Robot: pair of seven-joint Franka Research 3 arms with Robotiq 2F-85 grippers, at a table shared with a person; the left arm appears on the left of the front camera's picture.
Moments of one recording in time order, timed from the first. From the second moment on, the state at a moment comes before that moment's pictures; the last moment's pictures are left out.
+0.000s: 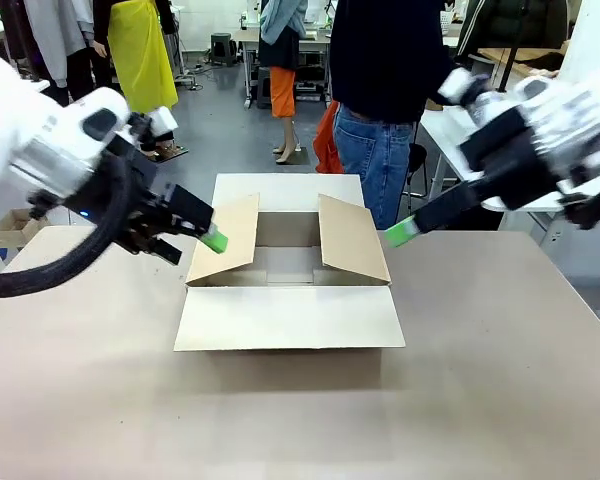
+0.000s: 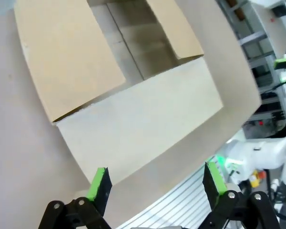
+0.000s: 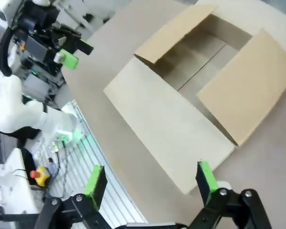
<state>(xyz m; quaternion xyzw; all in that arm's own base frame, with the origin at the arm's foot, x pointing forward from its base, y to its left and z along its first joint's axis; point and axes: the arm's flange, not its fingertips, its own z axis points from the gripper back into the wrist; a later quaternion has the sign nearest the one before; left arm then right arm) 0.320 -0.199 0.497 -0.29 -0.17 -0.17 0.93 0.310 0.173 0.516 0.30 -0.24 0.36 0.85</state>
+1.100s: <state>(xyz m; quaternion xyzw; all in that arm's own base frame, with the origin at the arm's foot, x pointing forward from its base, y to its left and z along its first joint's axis) 0.486 -0.321 0.477 -0.08 -0.11 -0.03 0.99 0.359 0.191 0.438 0.26 -0.39 0.31 0.83</state>
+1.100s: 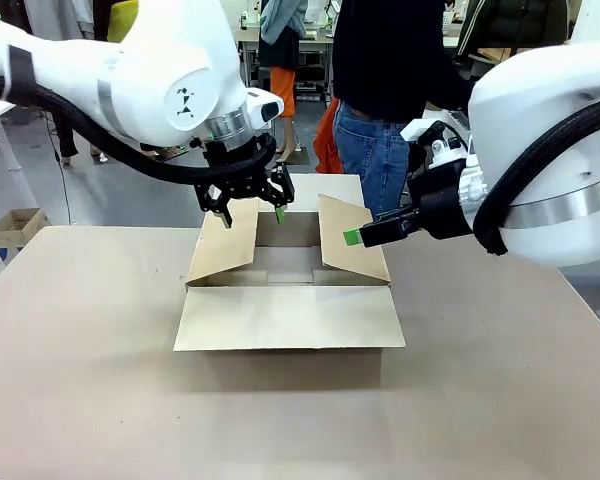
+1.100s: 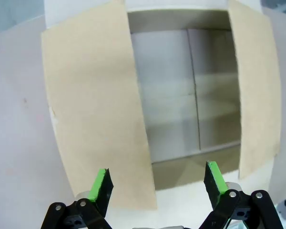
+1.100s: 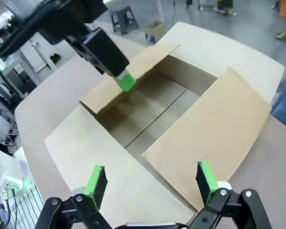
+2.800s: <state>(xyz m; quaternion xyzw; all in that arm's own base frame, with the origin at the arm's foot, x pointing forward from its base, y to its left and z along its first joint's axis) 0.518 -0.316 0.449 0.10 -0.17 0.03 0.98 0.358 0.193 0.438 0.26 -0.39 0.31 0.83</state>
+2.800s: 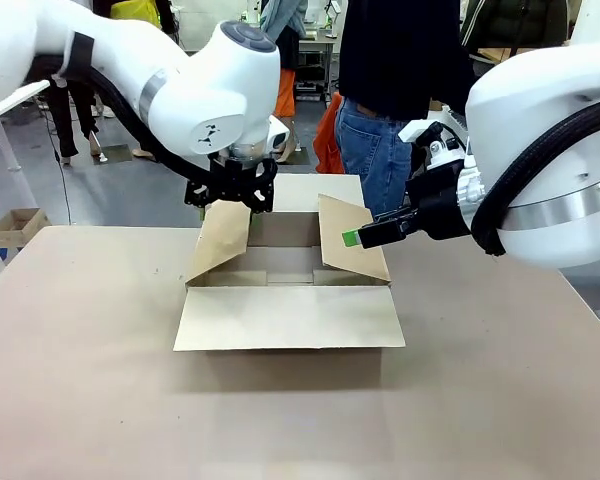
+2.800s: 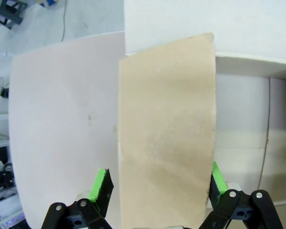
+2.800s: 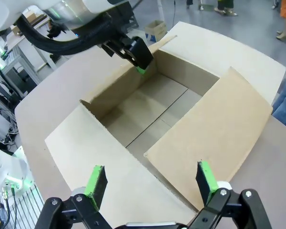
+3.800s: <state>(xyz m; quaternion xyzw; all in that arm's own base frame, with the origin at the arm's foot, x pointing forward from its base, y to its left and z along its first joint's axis) 0.503 -0.148 0.473 -0.10 -0.15 0.11 0.98 0.358 0.194 0.439 0.26 -0.39 0.31 0.83</state>
